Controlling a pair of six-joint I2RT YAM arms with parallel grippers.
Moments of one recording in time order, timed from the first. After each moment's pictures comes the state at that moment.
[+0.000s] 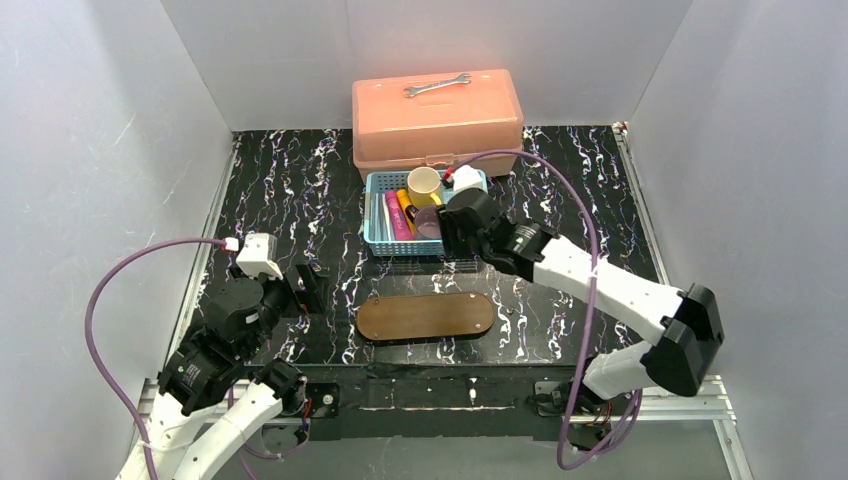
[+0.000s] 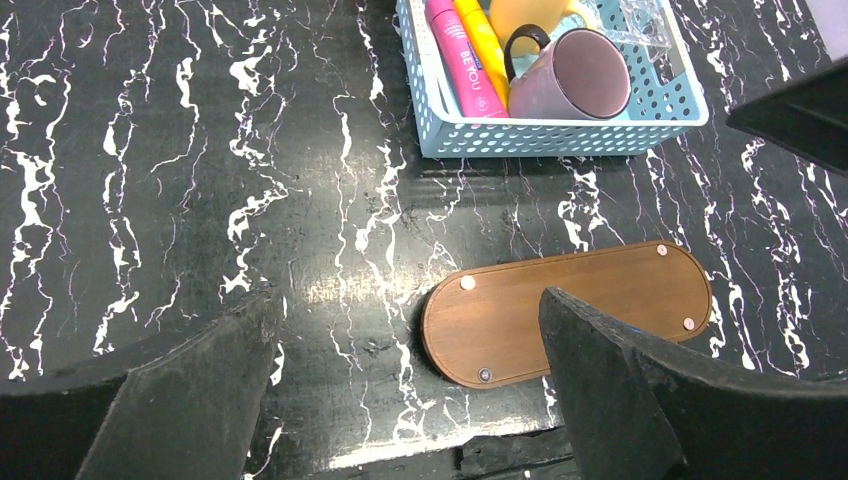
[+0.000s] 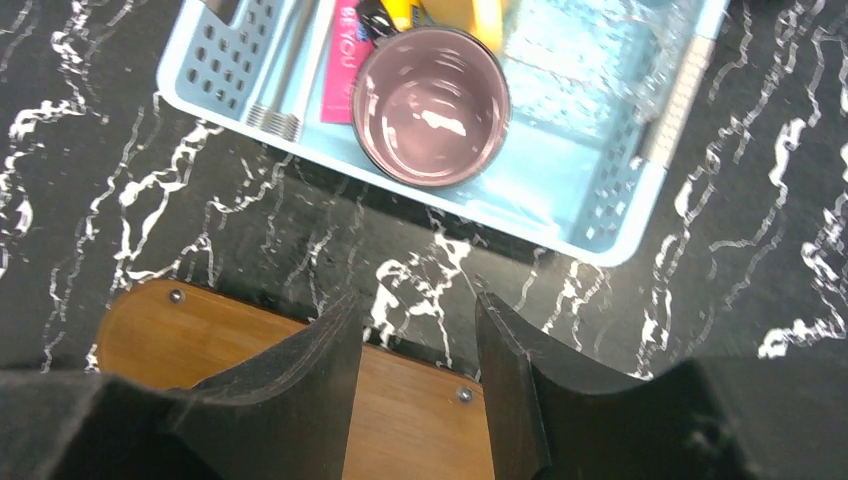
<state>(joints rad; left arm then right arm) -0.59 0.37 0.84 -0.88 -0.33 -0.39 0.93 1.35 1.17 -0.51 0.39 0.36</state>
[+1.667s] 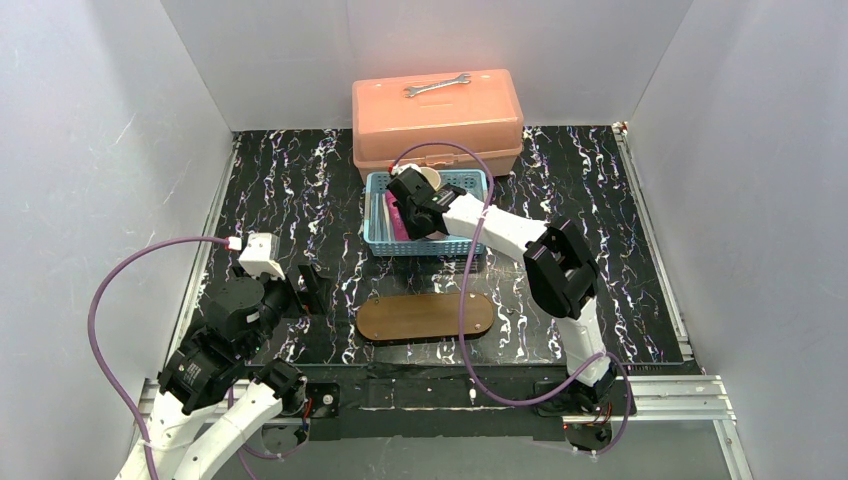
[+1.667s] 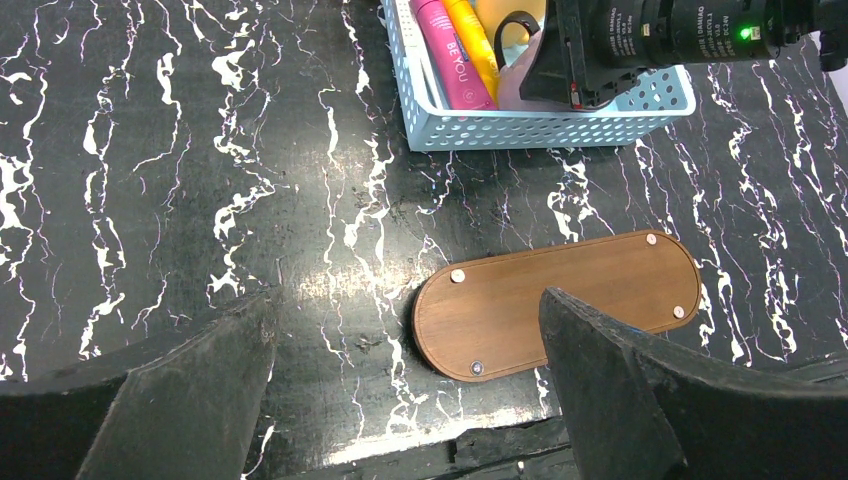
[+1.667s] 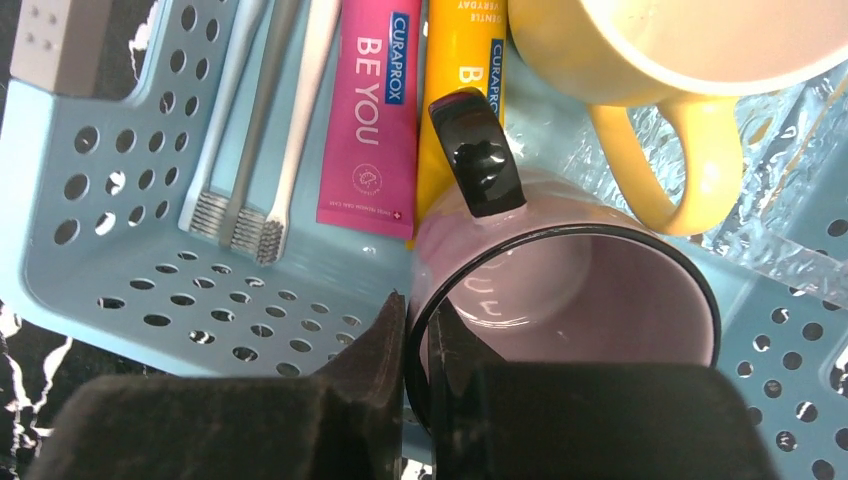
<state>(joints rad) -0.59 0.38 0.84 -0.88 -0.29 -0.39 0.86 2.07 1.70 -0.59 0.25 0.32</state>
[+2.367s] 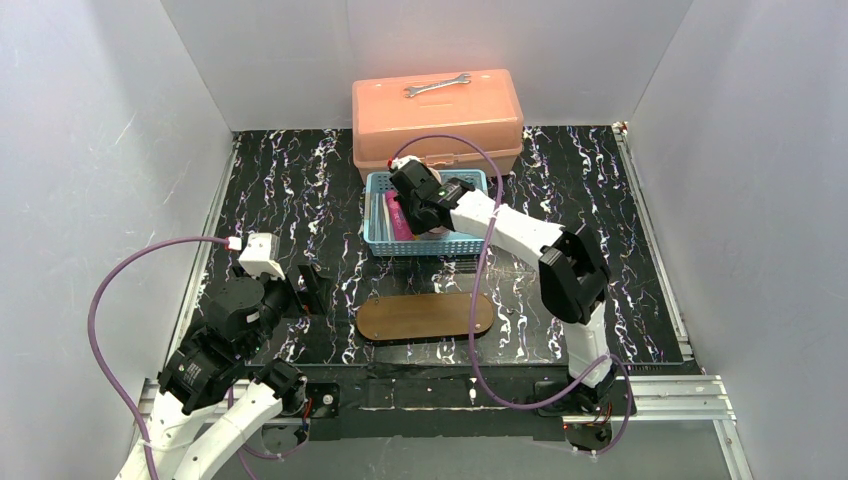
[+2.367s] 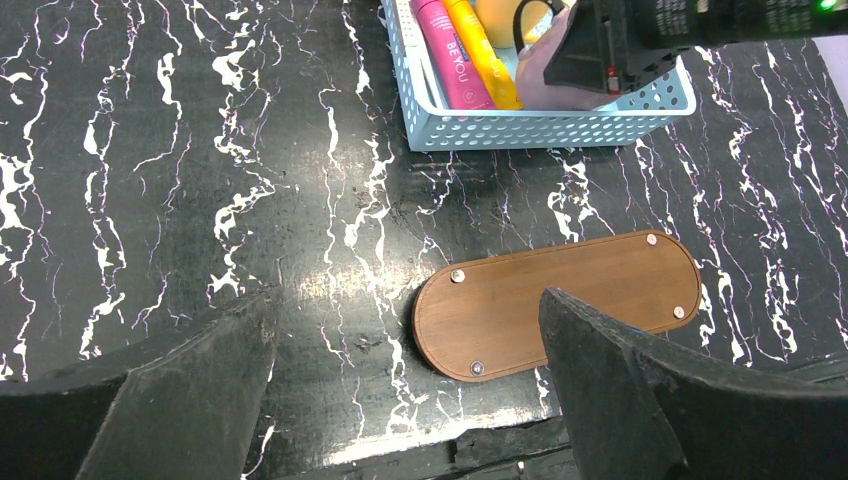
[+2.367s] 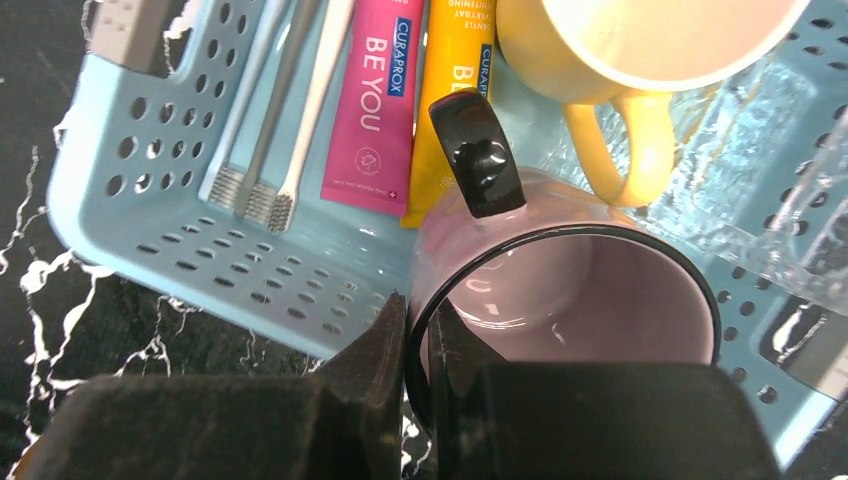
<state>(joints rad) -0.59 0.38 0.84 -0.88 -0.29 -0.39 0.87 2.02 1.72 -0.63 0.25 0.27</state>
